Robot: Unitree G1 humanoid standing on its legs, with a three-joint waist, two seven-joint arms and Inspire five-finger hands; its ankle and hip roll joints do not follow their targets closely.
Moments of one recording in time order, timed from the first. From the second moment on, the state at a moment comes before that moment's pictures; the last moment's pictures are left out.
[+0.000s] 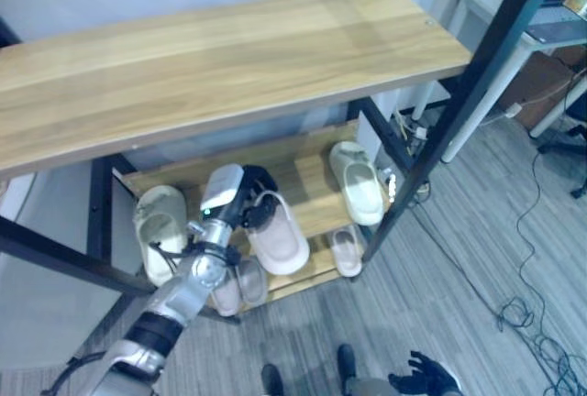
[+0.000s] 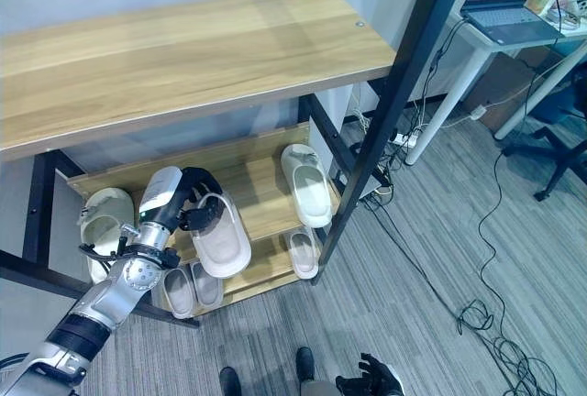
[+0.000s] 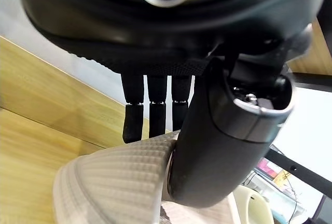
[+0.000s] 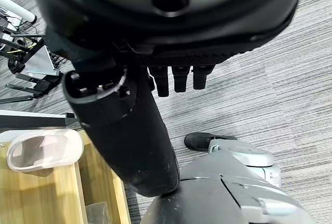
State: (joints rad) left arm -0.33 0.56 -0.35 0.31 0.36 -0.16 0.33; right arm 0.09 -0.28 0.24 1.06 0.27 -0.15 -0.01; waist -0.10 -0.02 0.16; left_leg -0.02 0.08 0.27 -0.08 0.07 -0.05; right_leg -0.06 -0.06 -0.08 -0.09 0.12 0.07
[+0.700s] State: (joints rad) left arm 0.07 0.47 -0.41 -0.06 -0.19 -0.20 0.03; right arm 0.13 -0.29 0.18 1.10 0.28 -0.15 -0.02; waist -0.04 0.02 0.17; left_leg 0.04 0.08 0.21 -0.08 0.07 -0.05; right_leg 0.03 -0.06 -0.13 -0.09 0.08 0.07
